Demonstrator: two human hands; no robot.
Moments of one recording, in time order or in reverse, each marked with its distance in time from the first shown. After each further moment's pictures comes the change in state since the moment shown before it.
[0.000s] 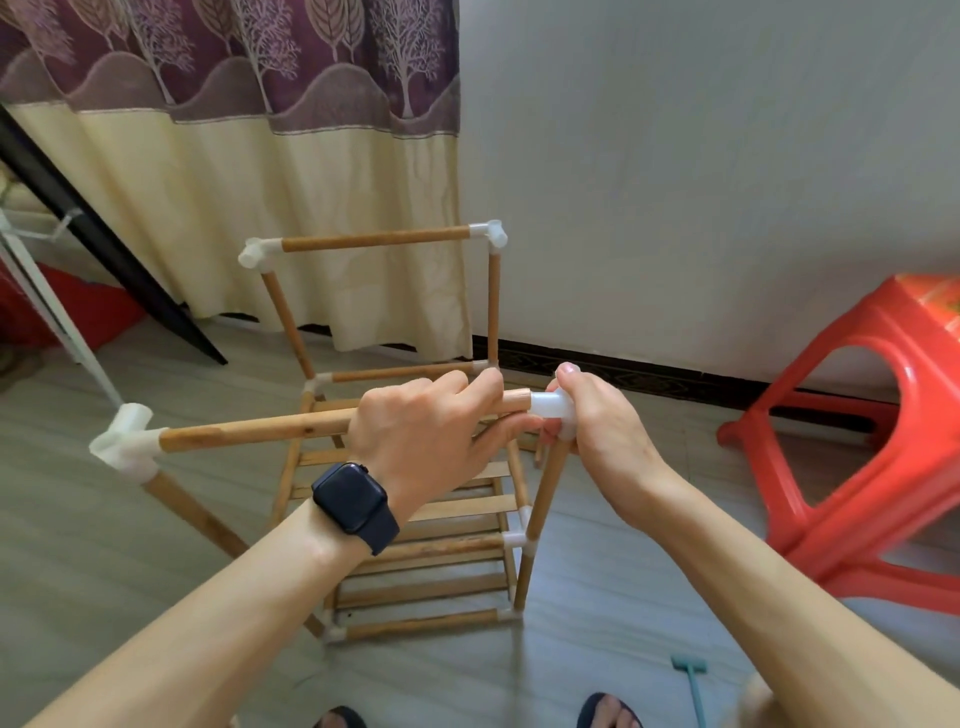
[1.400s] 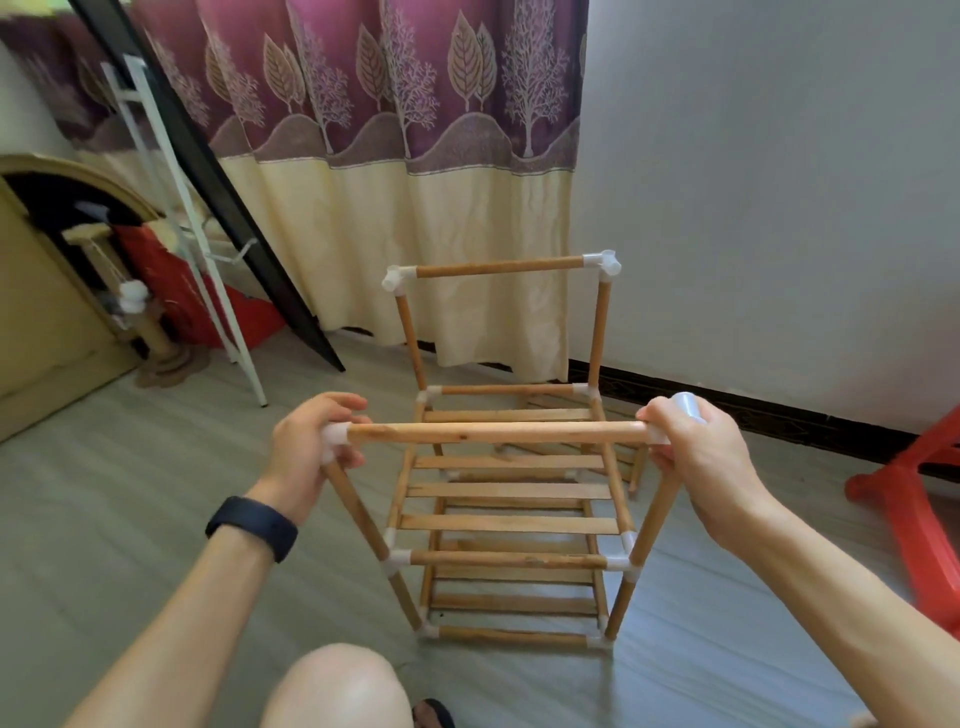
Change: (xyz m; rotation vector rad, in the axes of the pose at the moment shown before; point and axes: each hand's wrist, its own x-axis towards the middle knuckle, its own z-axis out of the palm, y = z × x) left_hand -0.090 -0.148 -0.078 -1.175 -0.019 -1.431; right_hand 0.001 -0.006 0.018 0.108 0.068 -0.012
